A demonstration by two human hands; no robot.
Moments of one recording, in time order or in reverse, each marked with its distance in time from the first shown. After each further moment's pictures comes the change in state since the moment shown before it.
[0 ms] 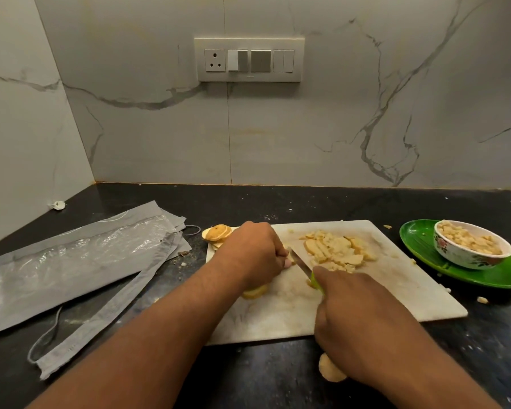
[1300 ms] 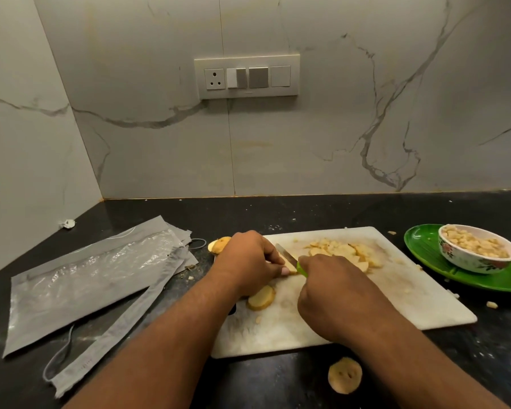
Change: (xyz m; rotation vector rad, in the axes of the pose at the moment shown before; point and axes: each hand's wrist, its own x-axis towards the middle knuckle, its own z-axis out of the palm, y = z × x) left_hand 0.003 -0.019 -0.003 -0.090 0.047 -0.071; right_hand 0.043 -0.016 0.005 0.050 0.067 0.045
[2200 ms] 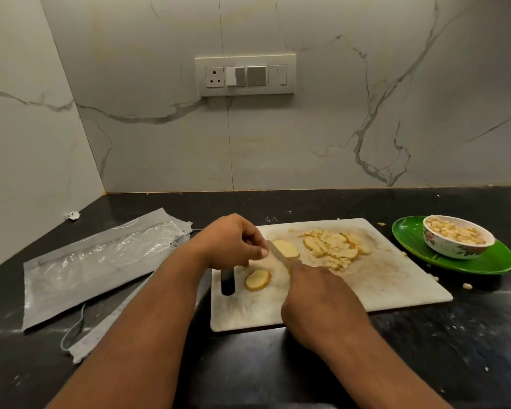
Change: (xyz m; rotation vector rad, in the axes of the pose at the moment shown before) left_hand -0.017 -0.011 -0.039 -0.146 -0.170 0.032; right_hand -0.028 -0.007 0.027 -0.021 0.046 0.011
